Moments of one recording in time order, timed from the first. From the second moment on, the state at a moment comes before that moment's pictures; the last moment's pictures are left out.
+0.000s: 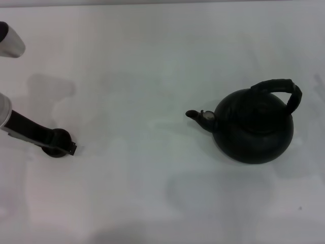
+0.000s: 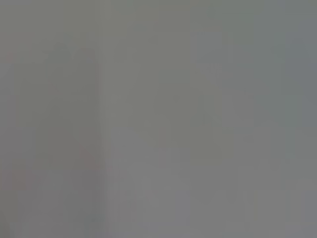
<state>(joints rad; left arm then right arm) -0.44 -2.07 1.27 1.23 -0.51 -1.55 0.42 0.23 2.02 -1.25 -0.06 -0.39 -1.45 0.39</state>
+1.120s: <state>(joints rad) -0.79 -2.08 1.36 1.05 -0.55 -1.45 0.43 0.25 2.02 -1.25 -0.07 -0.39 -1.44 0.39</state>
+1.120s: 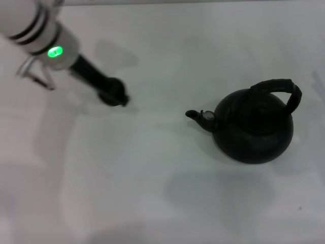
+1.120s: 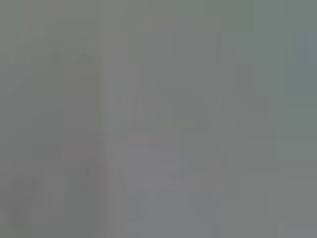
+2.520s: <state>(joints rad) -0.91 -2.08 1.77 0.89 -0.81 -1.28 0.37 0.25 2.02 -1.25 -0.07 -0.39 -1.46 0.38</state>
